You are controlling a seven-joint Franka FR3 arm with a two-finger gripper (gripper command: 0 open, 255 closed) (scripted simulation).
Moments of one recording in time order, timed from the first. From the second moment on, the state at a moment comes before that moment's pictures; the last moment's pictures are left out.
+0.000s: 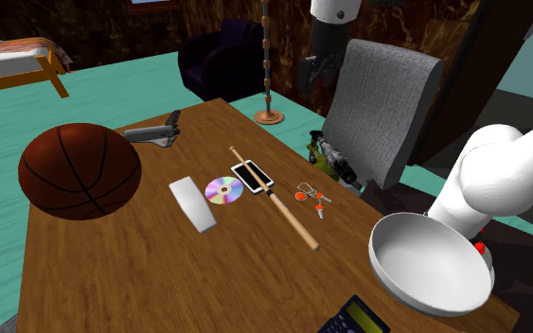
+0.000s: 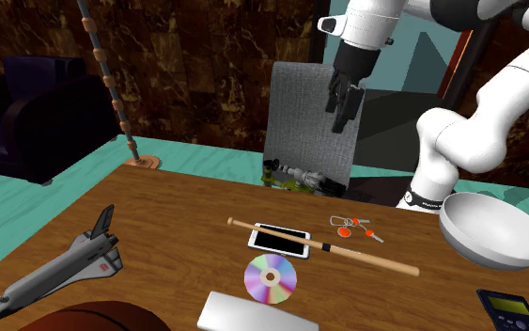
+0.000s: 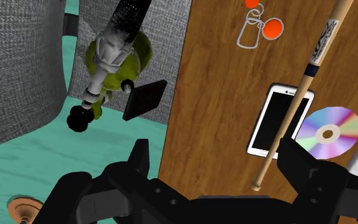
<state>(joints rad) 0.05 -0.61 0.18 -2.27 0.00 1.80 0.29</state>
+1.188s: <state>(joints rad) 0.08 -0.01 0.44 -1.98 -0.07 2.00 0.74</state>
